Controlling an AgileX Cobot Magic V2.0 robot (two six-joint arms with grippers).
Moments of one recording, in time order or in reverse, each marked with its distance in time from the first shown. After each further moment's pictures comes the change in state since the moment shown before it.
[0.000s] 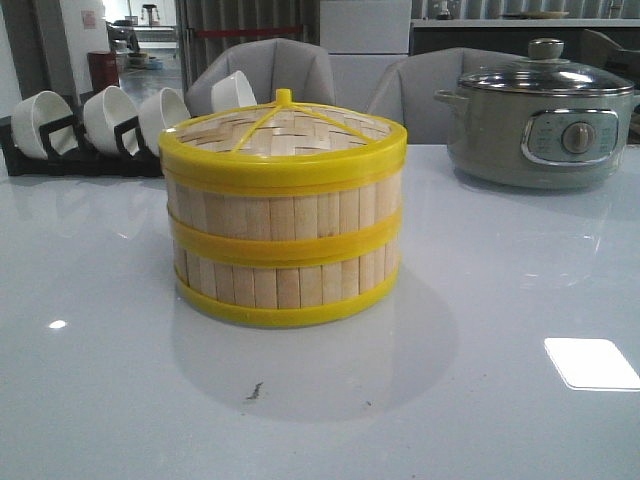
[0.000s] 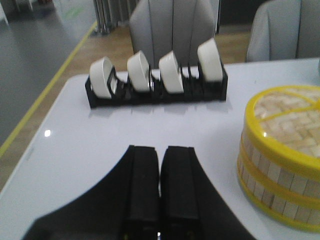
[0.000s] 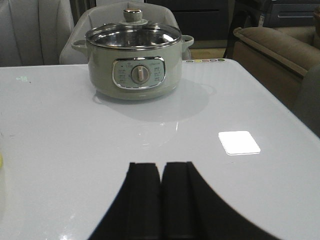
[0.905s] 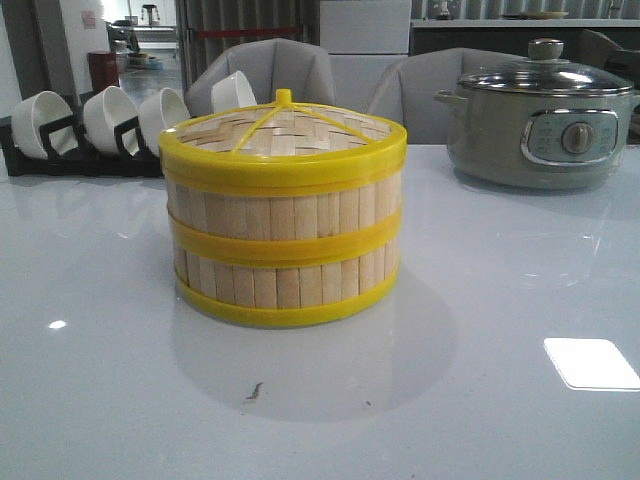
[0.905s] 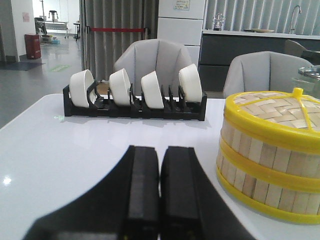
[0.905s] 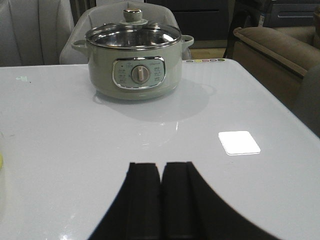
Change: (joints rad) left arm 0.000 -0.437 0.612 -0.120 -0.373 0.000; right arm 0.000 0.000 0.000 0.000 0.002 0.000
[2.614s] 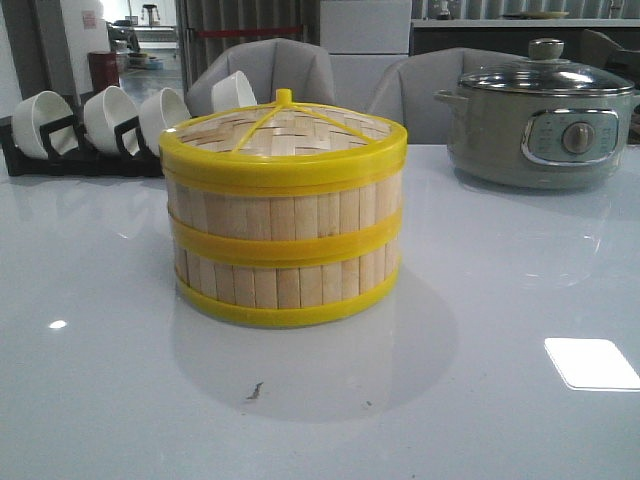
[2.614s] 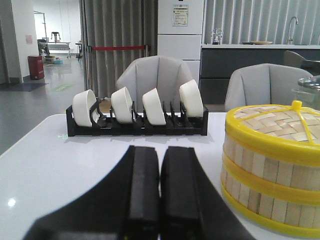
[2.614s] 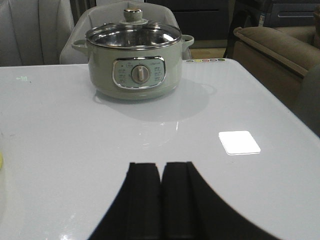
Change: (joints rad) left arm 0.000 0.000 0.000 0.031 -0.060 0.008; right arm 0.000 0.000 0.000 0.000 0.000 0.000
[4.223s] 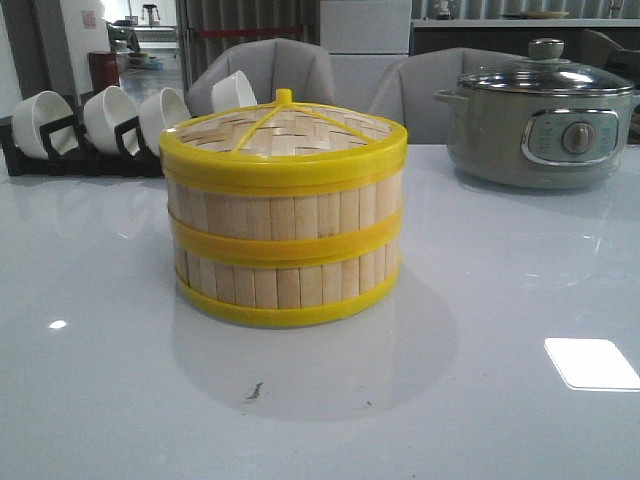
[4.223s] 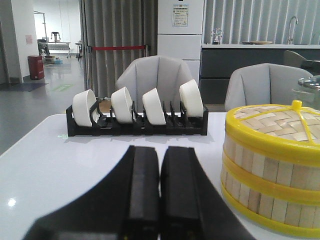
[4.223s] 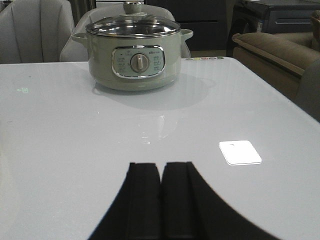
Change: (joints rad) left arm 0.000 0.000 0.000 0.001 0.000 0.000; right arm 0.000 -0.263 0.202 0.000 0.008 0.000
